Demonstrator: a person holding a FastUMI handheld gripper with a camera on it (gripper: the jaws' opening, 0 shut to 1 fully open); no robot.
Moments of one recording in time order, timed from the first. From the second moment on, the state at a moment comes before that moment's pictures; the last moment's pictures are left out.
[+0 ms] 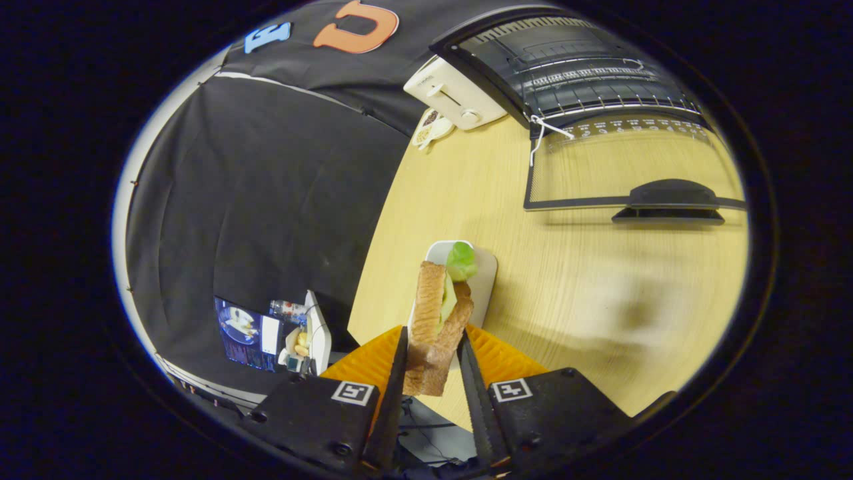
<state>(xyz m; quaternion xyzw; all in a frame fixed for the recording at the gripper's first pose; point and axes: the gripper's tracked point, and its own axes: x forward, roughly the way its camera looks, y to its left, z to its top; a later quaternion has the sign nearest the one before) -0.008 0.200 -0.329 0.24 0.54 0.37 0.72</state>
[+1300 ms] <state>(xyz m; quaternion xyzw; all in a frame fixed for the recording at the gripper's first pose) 0.164 0.060 -0.283 0.57 0.33 0.28 0.70</state>
